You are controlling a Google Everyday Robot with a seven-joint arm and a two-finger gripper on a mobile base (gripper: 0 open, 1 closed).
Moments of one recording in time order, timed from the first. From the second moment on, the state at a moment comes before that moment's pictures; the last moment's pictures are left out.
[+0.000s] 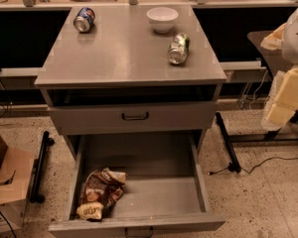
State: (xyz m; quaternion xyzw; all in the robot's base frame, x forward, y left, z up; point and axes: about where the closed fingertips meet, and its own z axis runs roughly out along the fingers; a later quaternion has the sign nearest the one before) arm 0.438 -0.217 0.976 -0.60 0.78 -0.03 0.16
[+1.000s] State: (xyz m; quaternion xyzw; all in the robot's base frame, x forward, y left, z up) arm 0.446 -0.156 0.927 -0.63 0.75 0.05 0.20
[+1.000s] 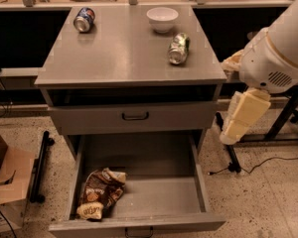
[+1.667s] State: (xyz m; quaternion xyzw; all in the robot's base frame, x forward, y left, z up) arm 0.446 -0.143 0.903 -0.62 0.75 0.07 0.19
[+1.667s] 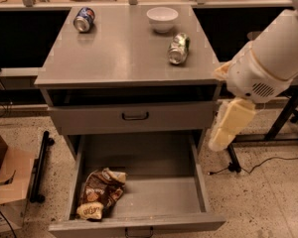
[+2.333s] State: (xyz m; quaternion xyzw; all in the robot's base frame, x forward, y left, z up) arm 0.444 -0.063 0.797 -0.64 0.73 0.14 0.17
